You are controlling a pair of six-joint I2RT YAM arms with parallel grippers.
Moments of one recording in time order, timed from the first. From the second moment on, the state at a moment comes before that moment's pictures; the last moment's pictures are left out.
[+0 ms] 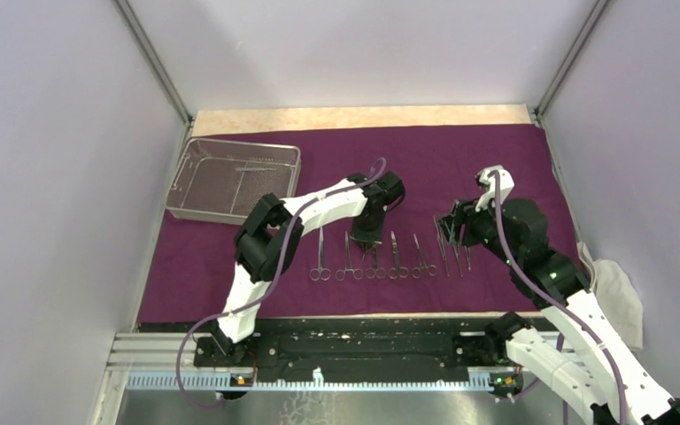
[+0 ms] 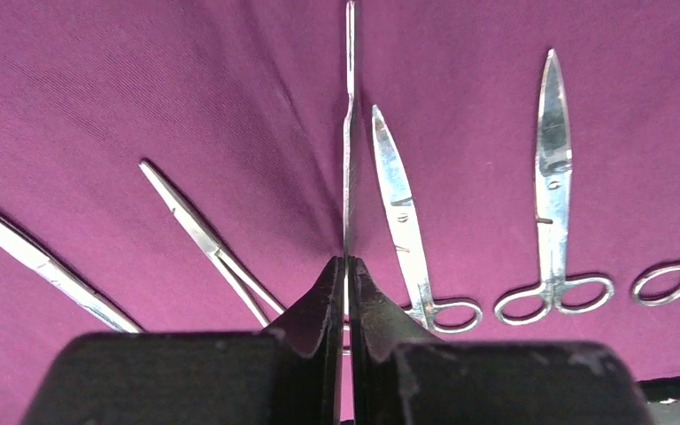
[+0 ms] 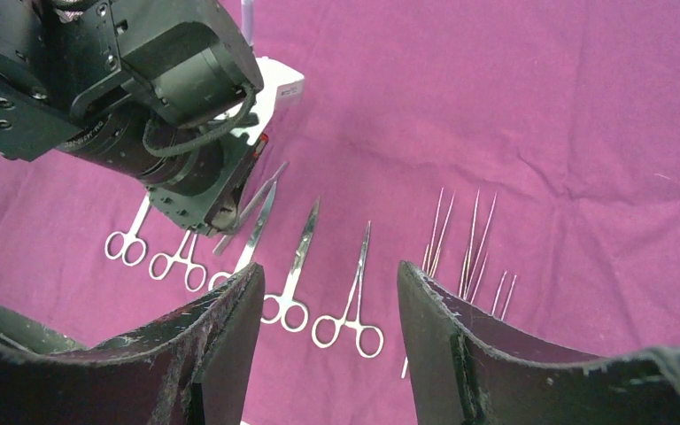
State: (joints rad) left arm -0.85 2.14 1.66 -0.95 -0.05 -0.60; right arm 0.47 0.64 0.79 -0.52 0.02 0.21
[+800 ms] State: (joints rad) left arm -0.82 2.14 1.68 -0.95 -0.04 -0.60; right arm 0.47 0.68 0.77 -0.52 -0.01 0.13
